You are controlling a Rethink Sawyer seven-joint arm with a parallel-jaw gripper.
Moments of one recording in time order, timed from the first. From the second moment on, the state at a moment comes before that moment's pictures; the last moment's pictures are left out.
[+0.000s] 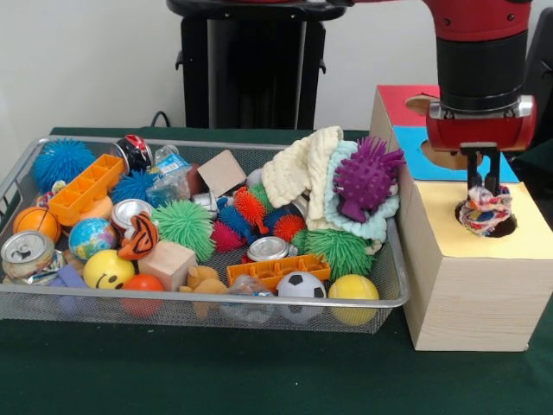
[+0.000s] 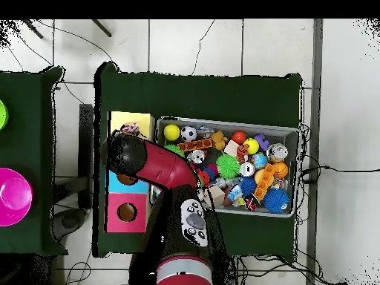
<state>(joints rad) 0.03 -0.58 -0.01 1.67 0.52 0.39 1.66</state>
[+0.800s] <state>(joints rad) 0.06 -0.44 -0.04 1.58 0.58 0.31 1.66</state>
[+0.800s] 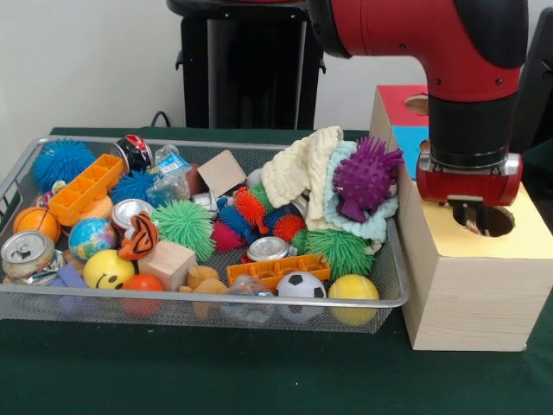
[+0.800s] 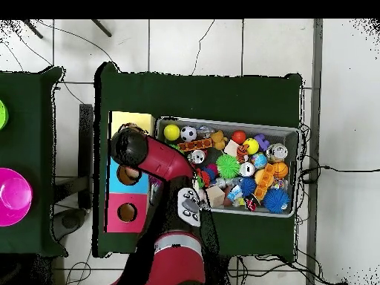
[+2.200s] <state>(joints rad) 0.08 -0.42 -0.07 1.55 0.60 0.31 1.67</state>
